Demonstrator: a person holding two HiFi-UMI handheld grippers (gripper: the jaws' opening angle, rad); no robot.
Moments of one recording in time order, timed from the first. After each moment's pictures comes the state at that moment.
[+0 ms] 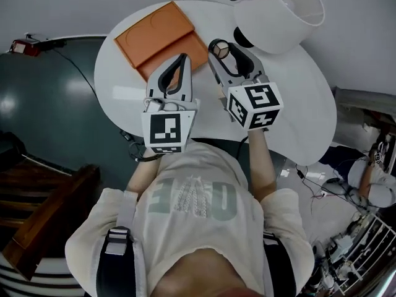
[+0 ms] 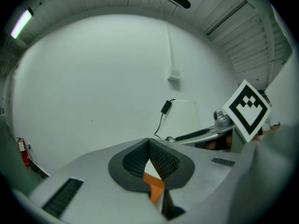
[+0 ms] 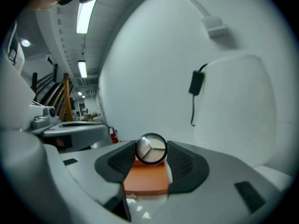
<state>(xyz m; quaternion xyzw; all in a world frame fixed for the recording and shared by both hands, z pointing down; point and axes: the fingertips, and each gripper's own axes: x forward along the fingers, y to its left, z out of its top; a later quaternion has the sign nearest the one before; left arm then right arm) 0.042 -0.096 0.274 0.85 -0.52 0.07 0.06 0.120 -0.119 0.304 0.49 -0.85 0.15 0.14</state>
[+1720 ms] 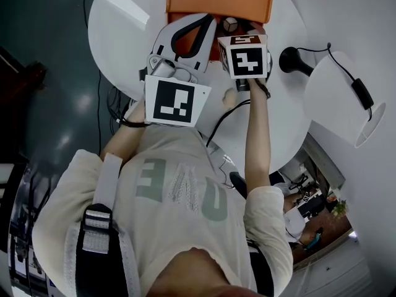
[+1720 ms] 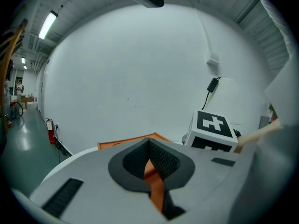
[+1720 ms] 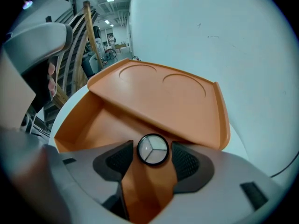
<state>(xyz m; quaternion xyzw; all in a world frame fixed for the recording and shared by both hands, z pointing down) -0.067 -0.147 0.370 0.75 -0.65 0.08 0.13 0.005 -0.180 0.518 0.25 -0.79 0.13 0.55</state>
